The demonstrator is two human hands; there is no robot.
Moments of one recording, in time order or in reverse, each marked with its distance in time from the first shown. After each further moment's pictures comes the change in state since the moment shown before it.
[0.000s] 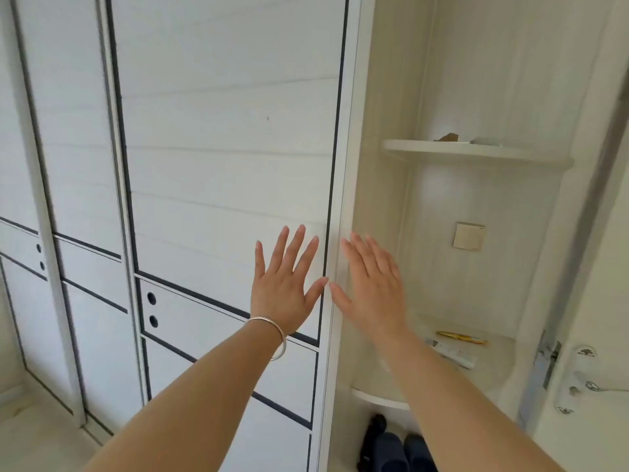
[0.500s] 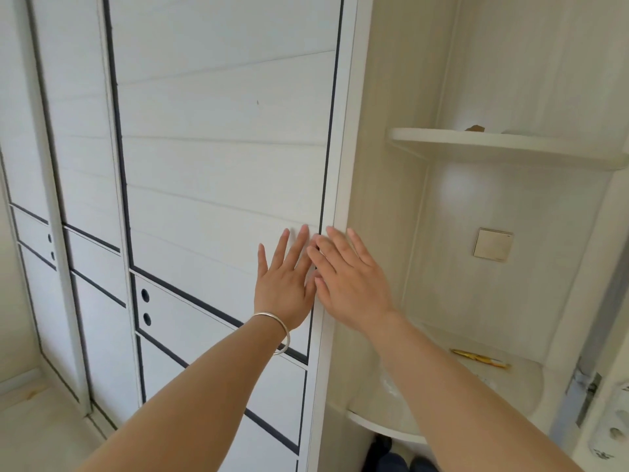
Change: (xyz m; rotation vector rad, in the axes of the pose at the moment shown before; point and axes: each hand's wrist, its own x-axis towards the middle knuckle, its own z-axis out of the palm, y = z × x) left_hand 0.030 0.011 0.055 -0.052 -0.107 -0.101; right_hand 0.042 0.018 0.039 -0.288 0.143 -0.445
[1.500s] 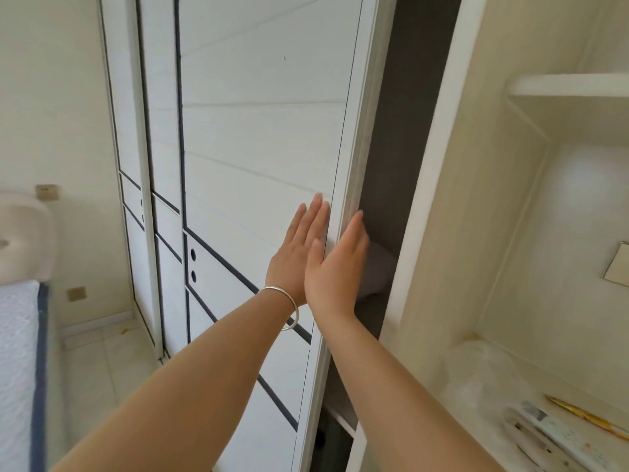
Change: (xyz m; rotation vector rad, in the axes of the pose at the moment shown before) left_hand 0.027 -0.069 0.026 0.097 0.012 -0.140; right_hand 0.064 -0.100 0.041 1.154 -0.097 0.871
